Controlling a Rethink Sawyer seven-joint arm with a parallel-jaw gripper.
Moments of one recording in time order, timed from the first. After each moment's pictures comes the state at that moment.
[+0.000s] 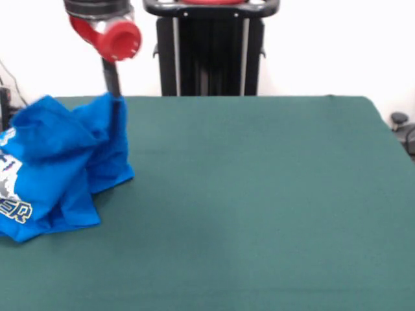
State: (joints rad) arm -0.44 -0.73 0.04 1.53 -0.10 0.86 2.33
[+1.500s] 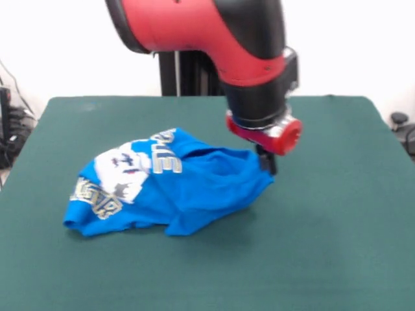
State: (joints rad) arm -0.28 -0.48 0.17 1.55 0.07 0.66 2.33
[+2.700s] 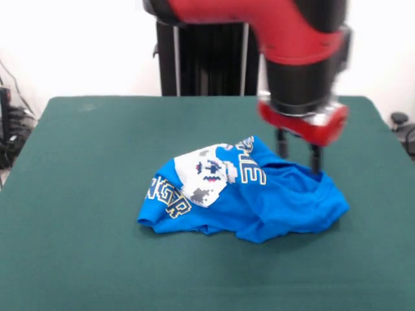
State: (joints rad) arm -0.14 -0.48 0.03 1.34 0.16 0.87 2.33
